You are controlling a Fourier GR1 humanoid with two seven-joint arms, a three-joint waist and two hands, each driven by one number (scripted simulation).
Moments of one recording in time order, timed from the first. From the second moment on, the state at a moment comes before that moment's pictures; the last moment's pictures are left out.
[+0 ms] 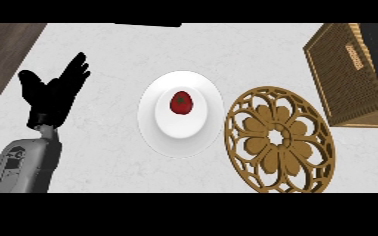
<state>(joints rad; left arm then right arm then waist) -0.29 0.26 0.12 -1.36 0.05 -0.07 0.22 -1.28 -0.48 -0.51 -0.33 1.83 -0.69 1.20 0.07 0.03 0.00</state>
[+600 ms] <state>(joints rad) -0.28 0.26 0.14 -1.36 0.06 -0.07 0.22 -1.13 -0.49 -0.62 -0.40 1.89 -0.80 1.22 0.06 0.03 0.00</state>
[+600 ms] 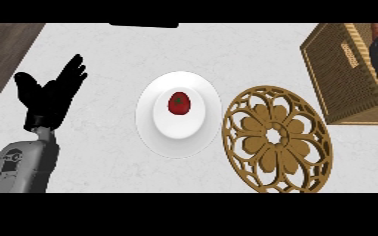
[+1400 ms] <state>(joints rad) -0.25 0.26 0.15 -1.37 0.05 -0.05 0.23 -1.04 -0.40 -0.78 -0.73 1.96 -1.03 1.20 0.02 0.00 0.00</state>
